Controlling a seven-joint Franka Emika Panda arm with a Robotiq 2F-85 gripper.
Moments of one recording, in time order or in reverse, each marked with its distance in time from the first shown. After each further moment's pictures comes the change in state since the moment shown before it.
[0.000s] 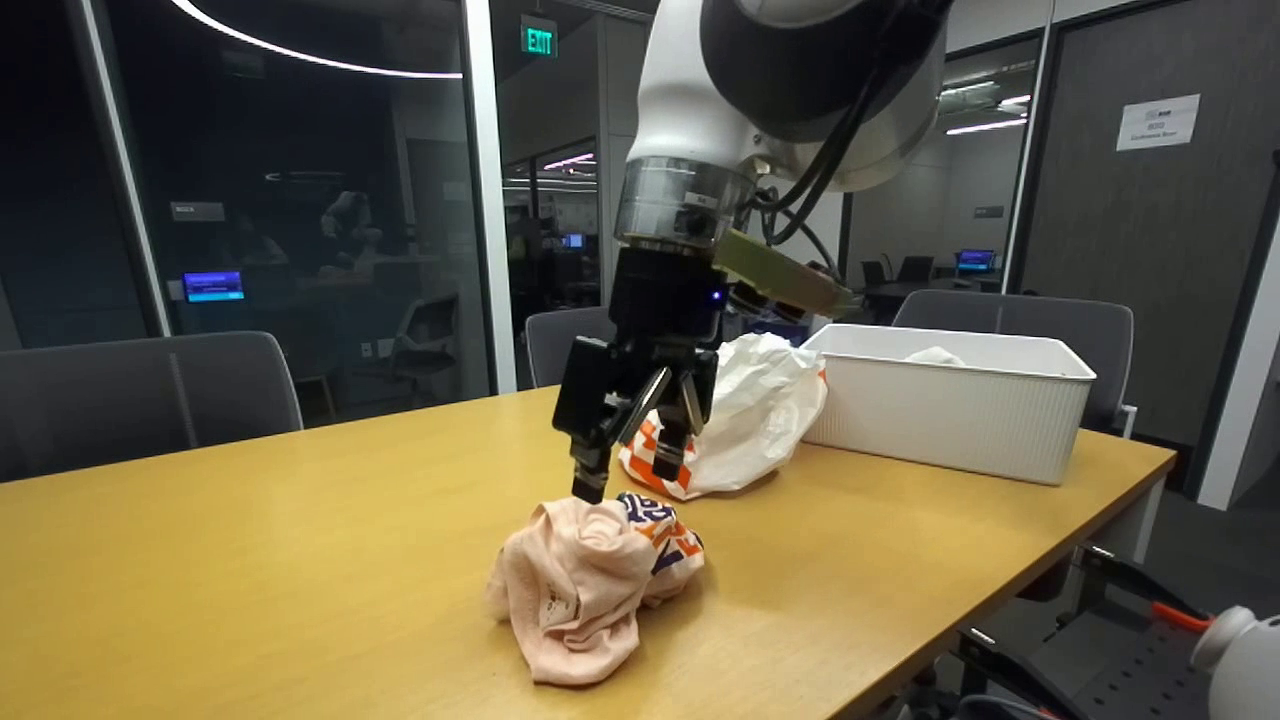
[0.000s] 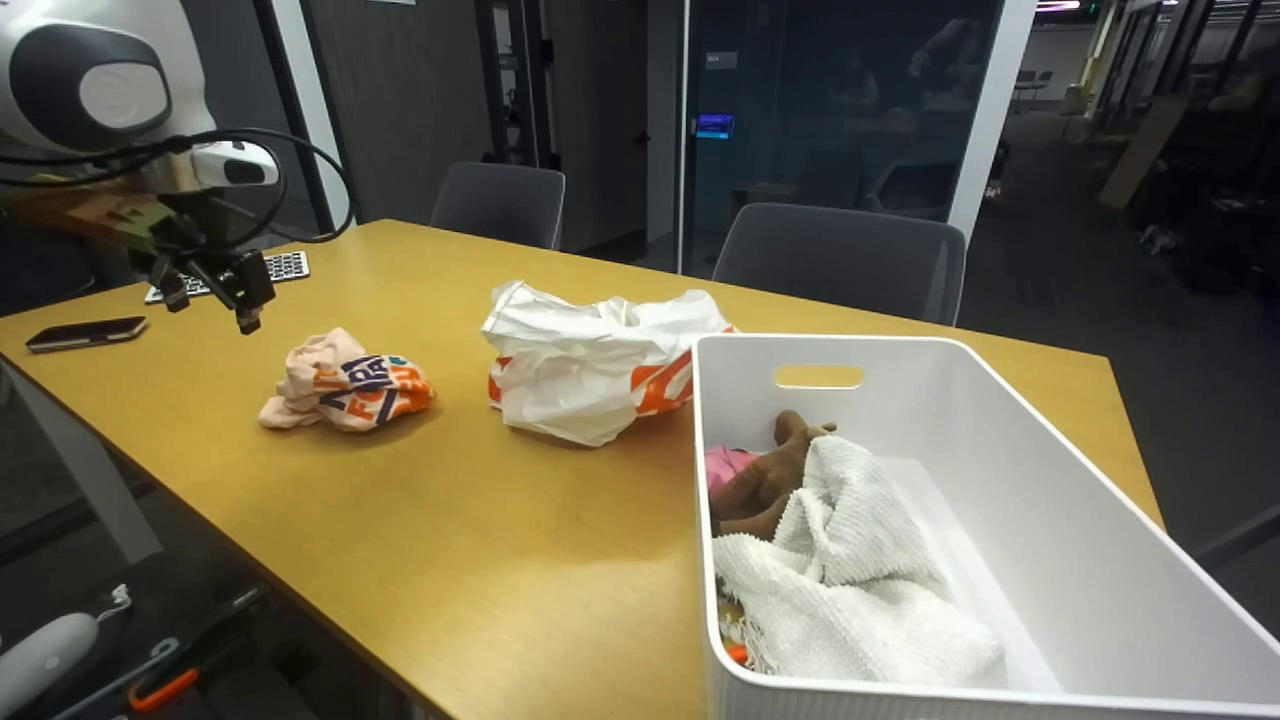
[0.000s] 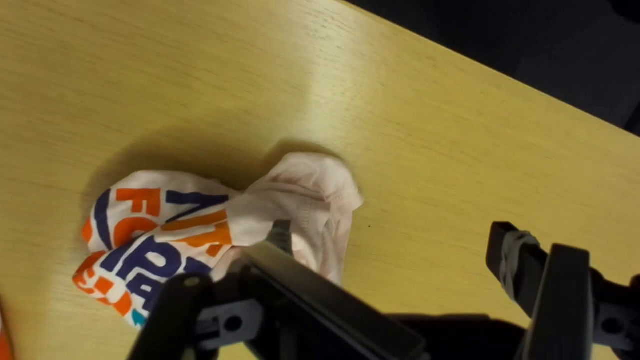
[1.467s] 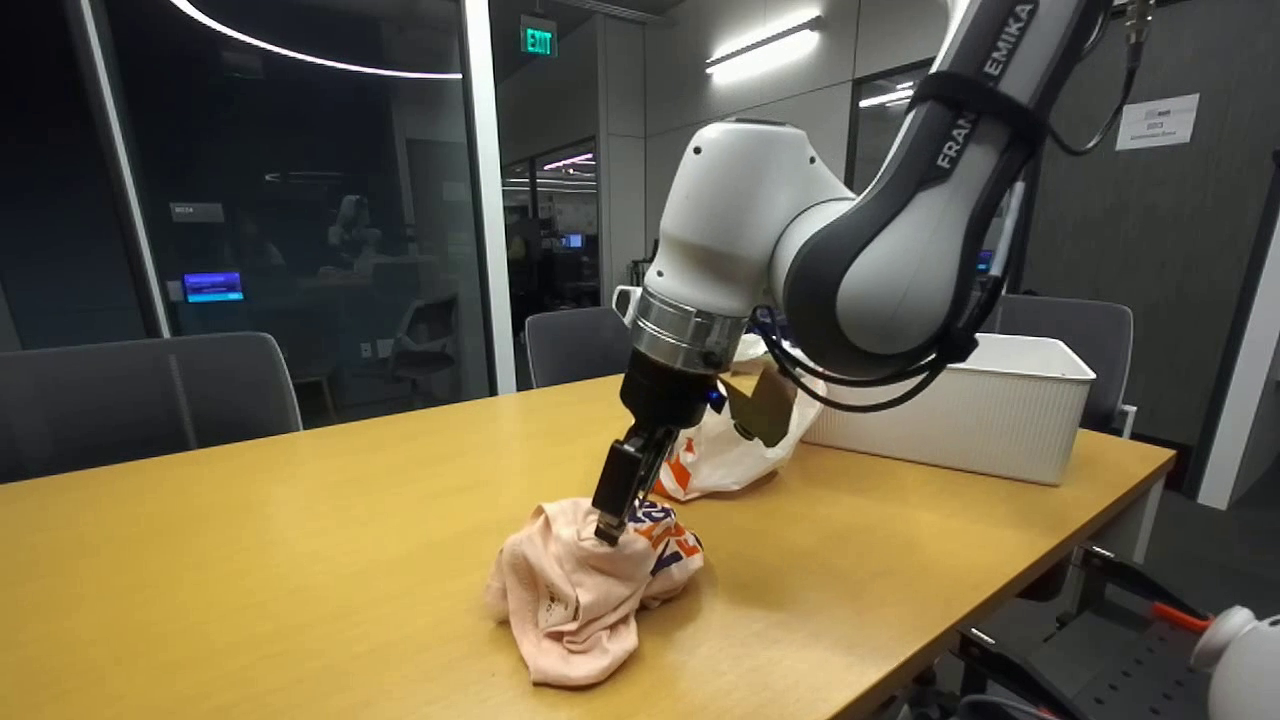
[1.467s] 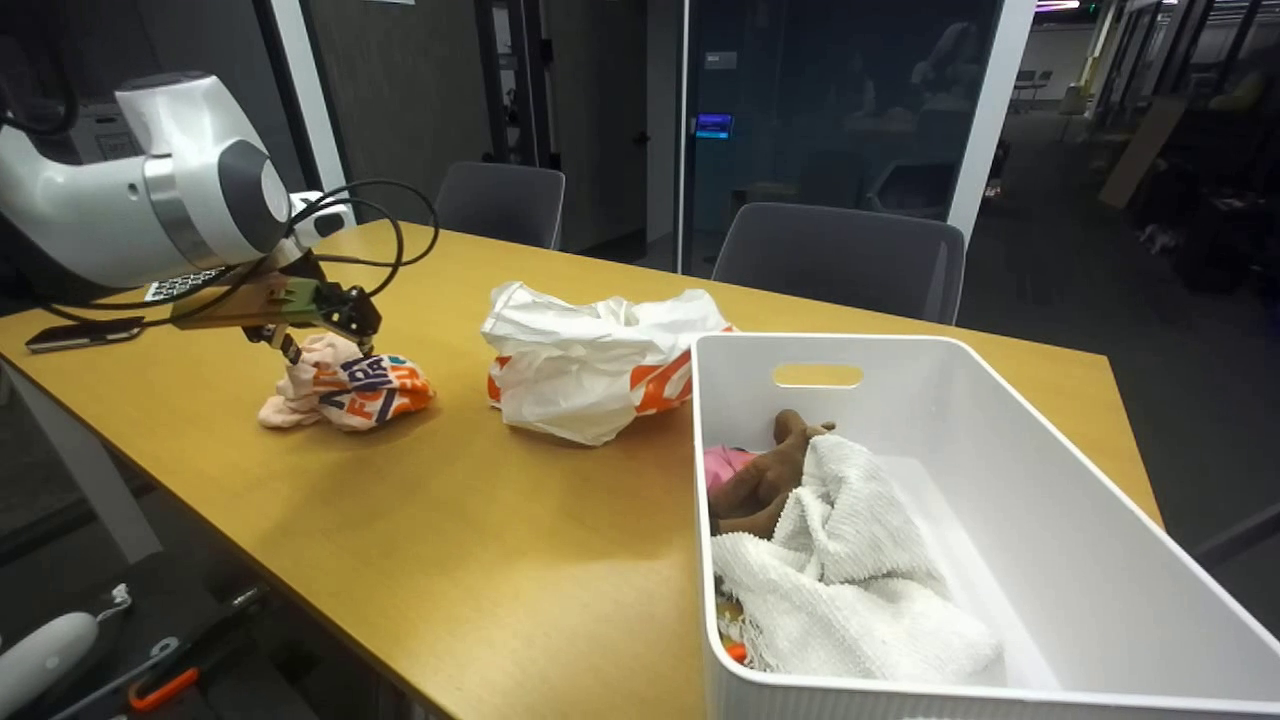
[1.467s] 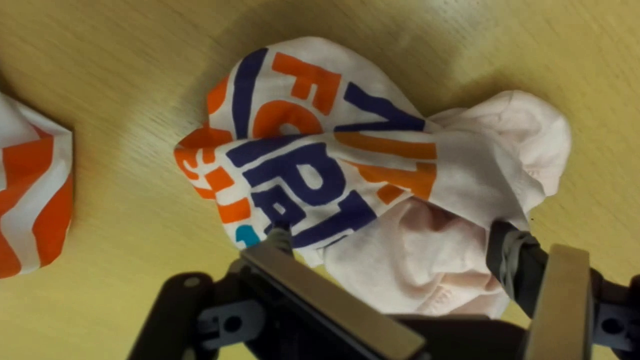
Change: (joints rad) arm 0.004 0.253 -0.202 -0.011 -0.747 0.428 0.170
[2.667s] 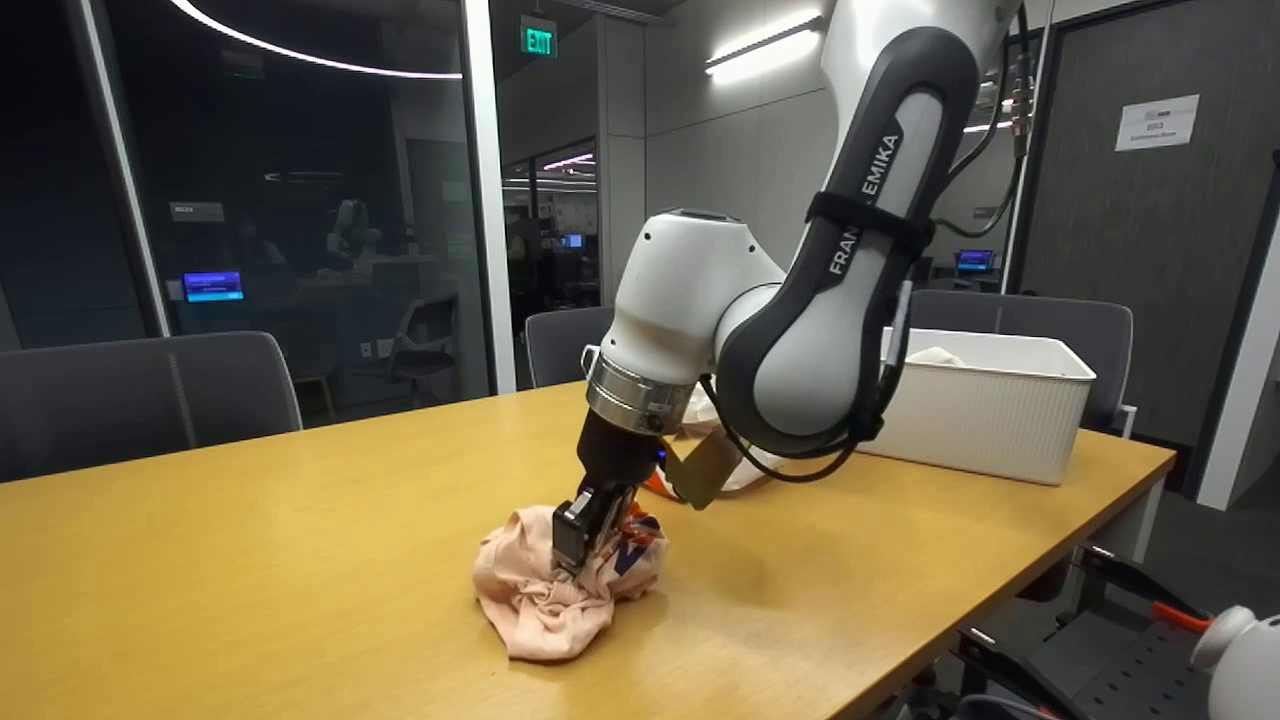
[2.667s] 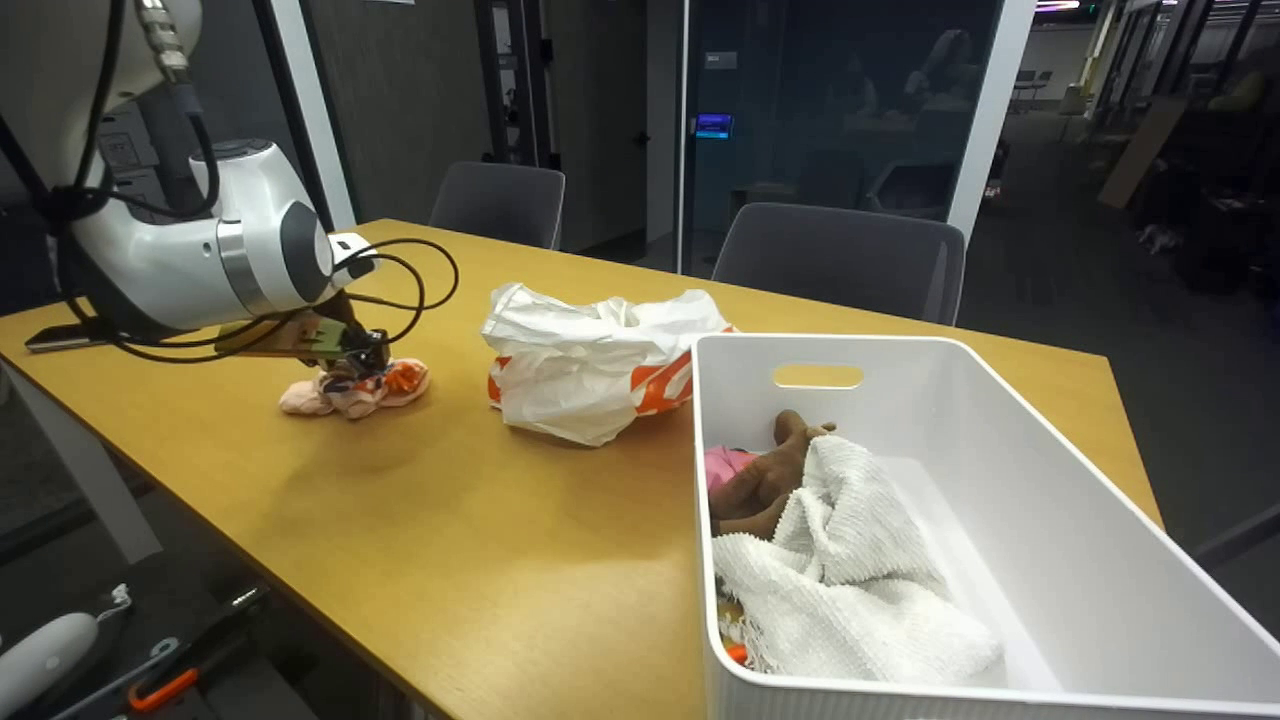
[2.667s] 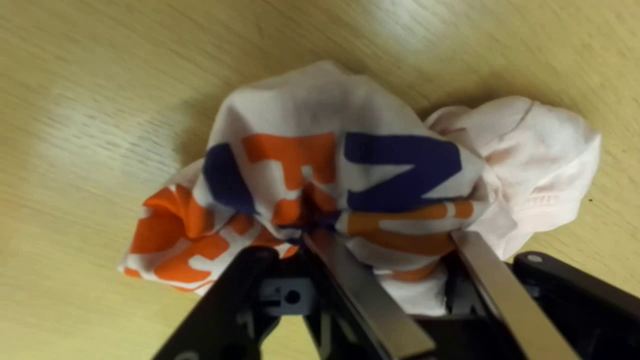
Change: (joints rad) arm 0.039 0.235 -0.044 0.166 0.008 0.094 0.071
